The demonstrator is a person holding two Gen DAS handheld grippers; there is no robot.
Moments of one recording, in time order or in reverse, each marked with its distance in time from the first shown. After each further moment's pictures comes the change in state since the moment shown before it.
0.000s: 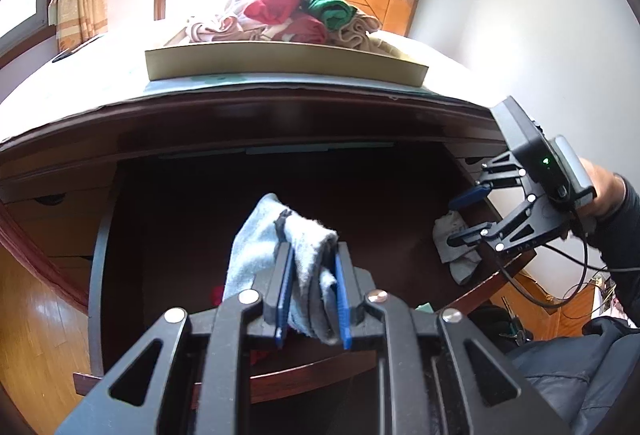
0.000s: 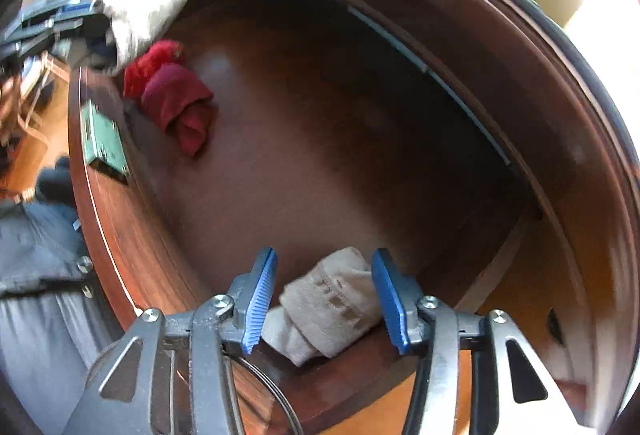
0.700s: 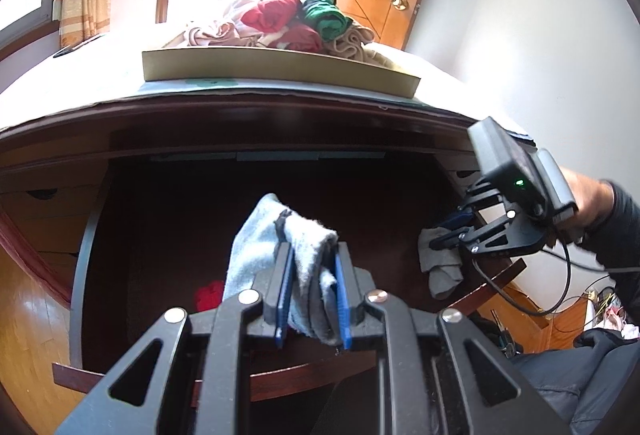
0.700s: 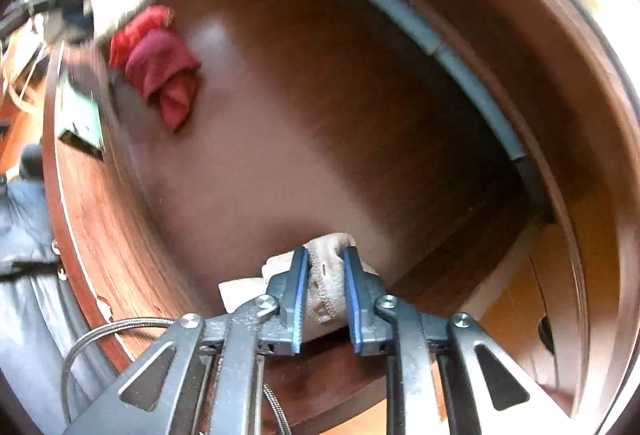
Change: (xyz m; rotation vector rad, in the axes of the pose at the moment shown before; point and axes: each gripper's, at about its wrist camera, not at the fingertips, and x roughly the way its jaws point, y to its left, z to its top) left arm -0.003 -0.007 -0.010 -0.037 -0.054 -0.022; right arm 0.010 -0.012 -0.013 0.002 0.009 -0.022
